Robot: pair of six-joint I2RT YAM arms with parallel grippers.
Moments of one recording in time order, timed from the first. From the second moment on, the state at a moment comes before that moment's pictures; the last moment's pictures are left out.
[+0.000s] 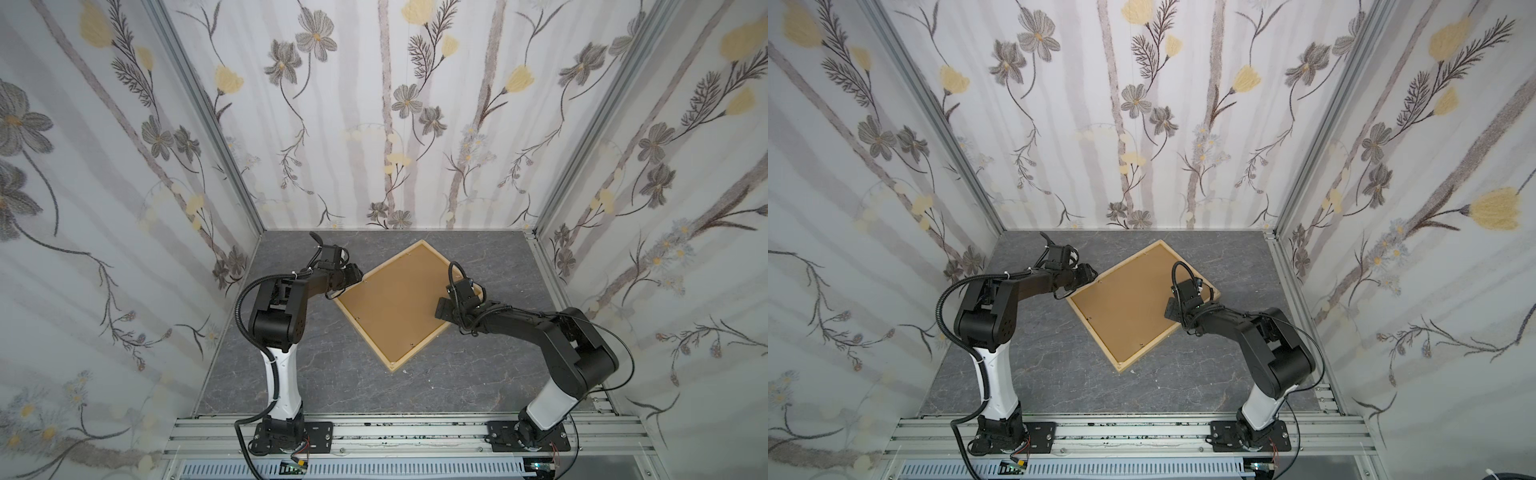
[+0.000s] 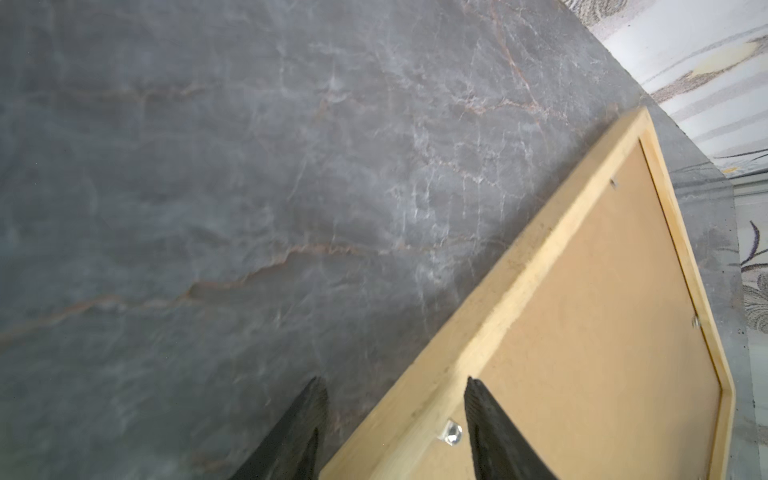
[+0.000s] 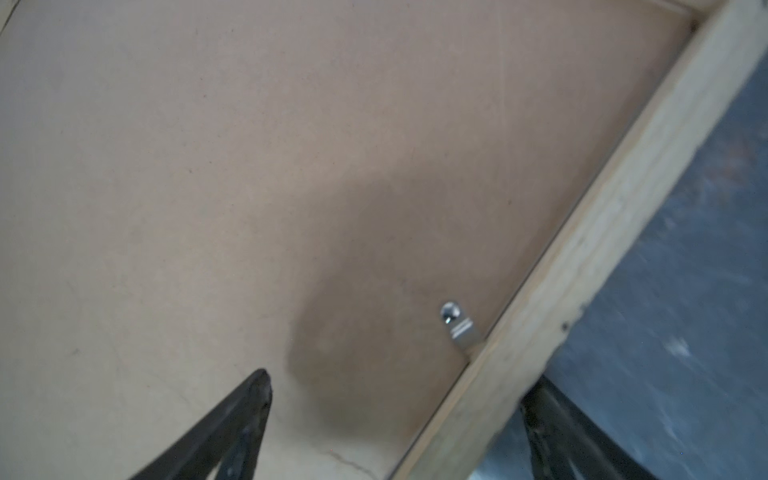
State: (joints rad) left arm -0.19 2.01 1.15 -0.01 0.28 -0.55; right arm 0.51 1.80 0.96 -0.13 0.15 0.70
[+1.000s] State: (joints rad) left arm -0.27 1.51 0.49 0.24 0.27 -0.72; right arm 0.50 1.94 1.24 -0.32 0.01 0.57
